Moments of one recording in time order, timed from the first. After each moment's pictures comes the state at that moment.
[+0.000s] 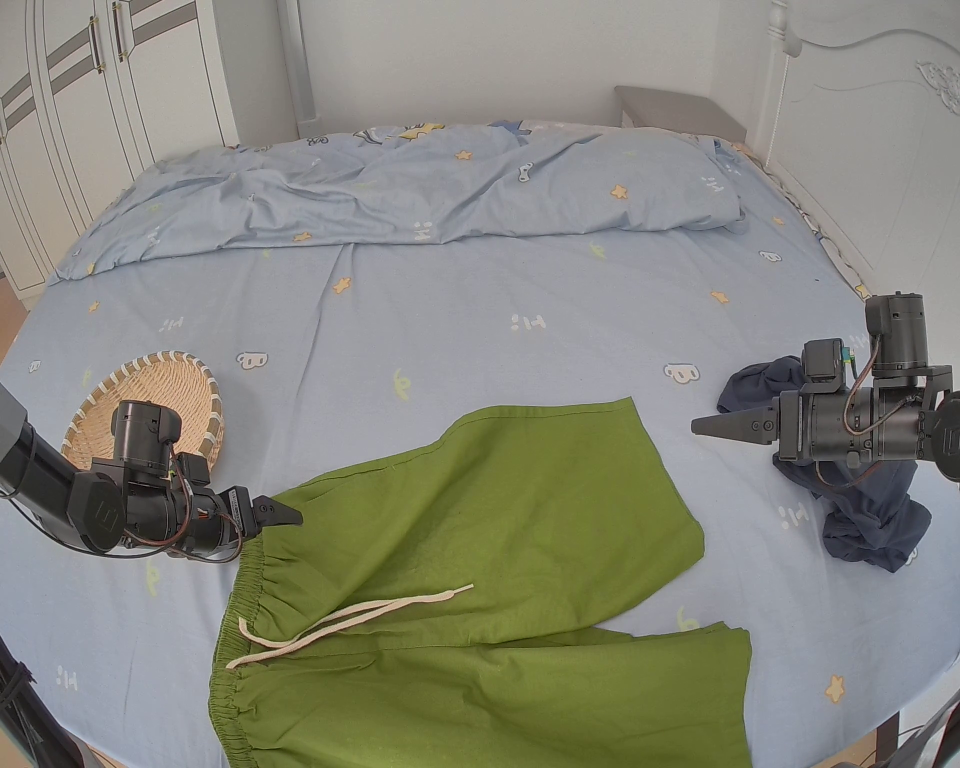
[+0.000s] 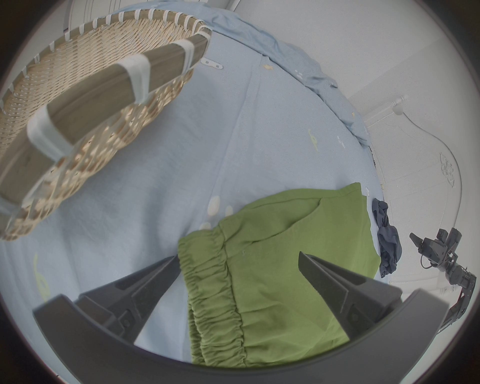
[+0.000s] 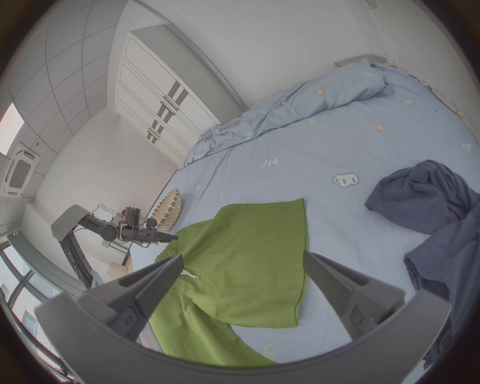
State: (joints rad) left arm -0.01 1.89 -0.75 -0.32 -0.35 -0.34; right arm 0.17 1.66 -0.92 -0.19 0.59 0.13
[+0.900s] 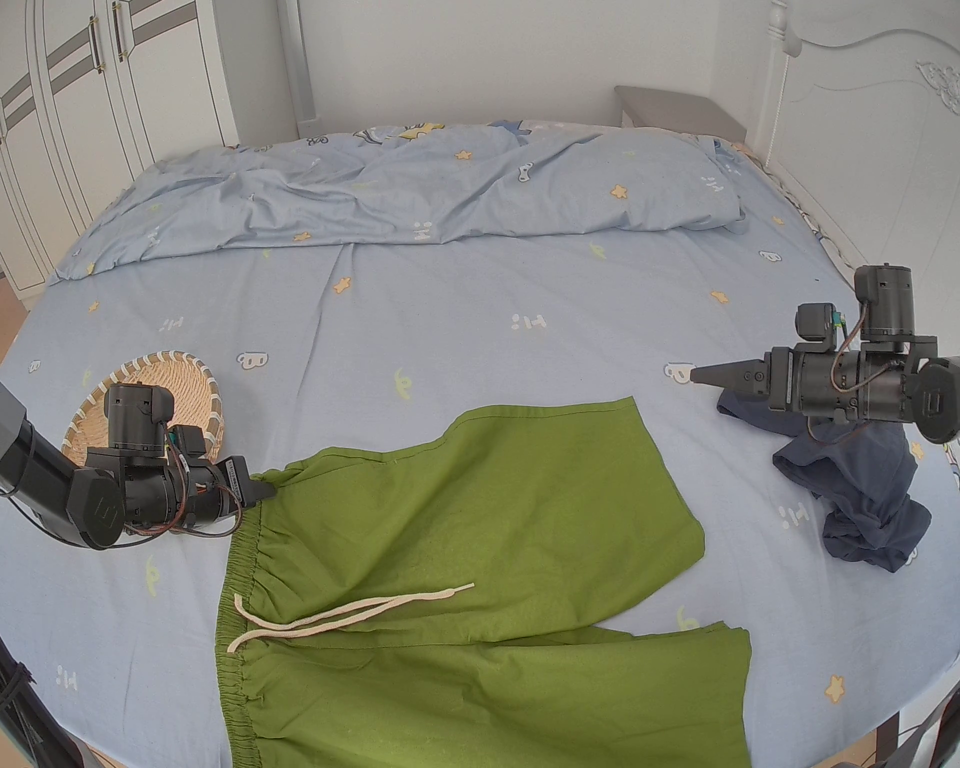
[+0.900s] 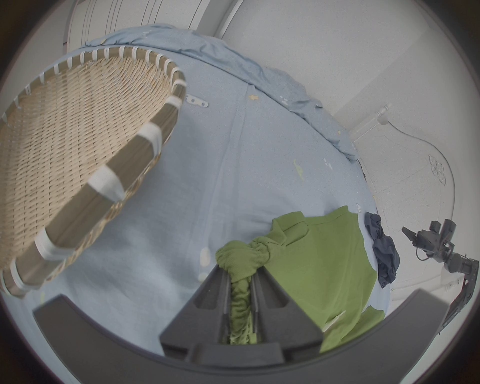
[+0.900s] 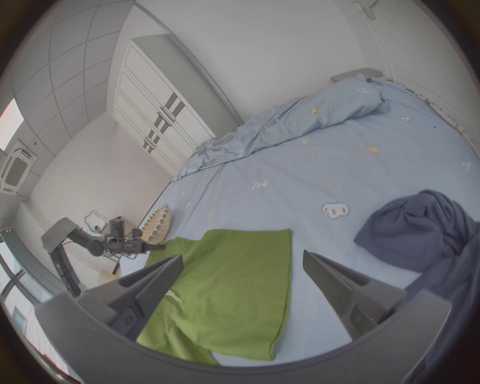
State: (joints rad) left arm -0.01 1.89 -0.77 -0.47 -0.34 -0.35; right arm 0.12 1.76 -1.07 -0.22 0.59 0.14
